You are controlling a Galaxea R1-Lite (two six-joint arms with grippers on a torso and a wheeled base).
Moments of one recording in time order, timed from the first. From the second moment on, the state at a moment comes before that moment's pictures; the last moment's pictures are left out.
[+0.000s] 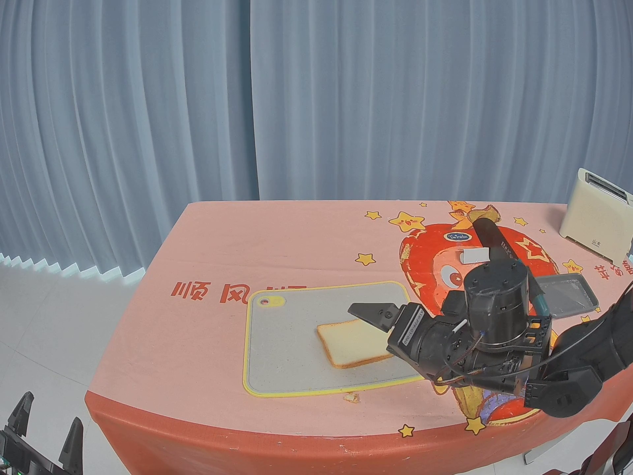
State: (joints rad) left arm 0.00 0.03 -0.02 0.00 -0.01 0.00; right arm 0.80 1.82 -0.63 -0.72 -0.09 1.14
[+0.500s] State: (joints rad) left arm 0.00 0.03 -0.02 0.00 -0.01 0.00; right arm 0.80 1.87 -0.72 -0.75 -0.13 1.13
